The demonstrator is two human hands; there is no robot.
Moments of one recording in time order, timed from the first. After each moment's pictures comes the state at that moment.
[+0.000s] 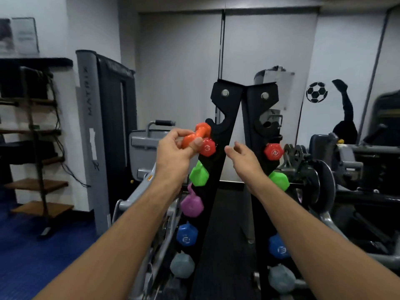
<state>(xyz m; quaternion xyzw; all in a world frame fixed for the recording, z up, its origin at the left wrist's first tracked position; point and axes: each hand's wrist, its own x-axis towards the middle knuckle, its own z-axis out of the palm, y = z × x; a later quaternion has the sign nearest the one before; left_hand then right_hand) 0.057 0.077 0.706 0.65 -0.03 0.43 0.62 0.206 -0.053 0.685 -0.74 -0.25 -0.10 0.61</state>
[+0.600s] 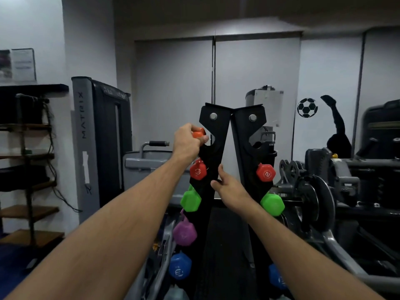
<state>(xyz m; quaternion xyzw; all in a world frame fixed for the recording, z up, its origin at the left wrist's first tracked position) 0.181 0.091 0.784 0.78 0.02 0.44 0.44 0.221 -0.050 0.678 -0.81 -0.32 -0.05 0.50</state>
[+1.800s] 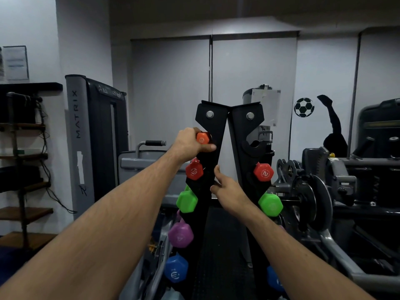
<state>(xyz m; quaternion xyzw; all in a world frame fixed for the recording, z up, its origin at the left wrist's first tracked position) 0.192 0.097 0.788 0.89 0.00 0.32 0.32 0.214 -0.056 0.676 -0.80 -0.33 -0.05 0.49</state>
